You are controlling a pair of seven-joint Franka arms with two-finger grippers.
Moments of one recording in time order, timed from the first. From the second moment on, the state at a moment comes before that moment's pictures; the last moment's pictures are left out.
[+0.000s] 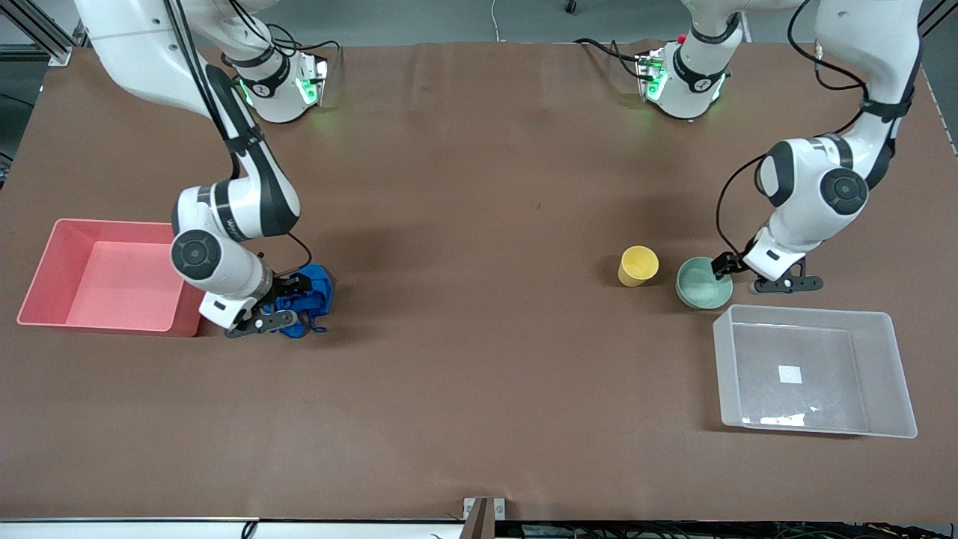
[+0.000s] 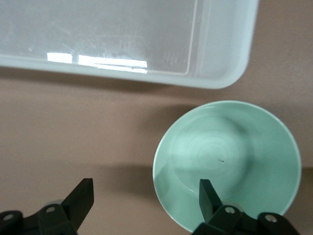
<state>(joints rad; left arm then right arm) -0.07 0.28 0.09 -2.36 -0.04 2.67 0.00 0.28 0.44 -0.09 -2.04 -0.01 2.39 -0.07</state>
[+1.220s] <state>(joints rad) -0.07 0.07 0.09 -2.39 -0.14 2.50 0.03 0.28 0.51 -0.10 -2.05 -0.01 2.50 0.04</state>
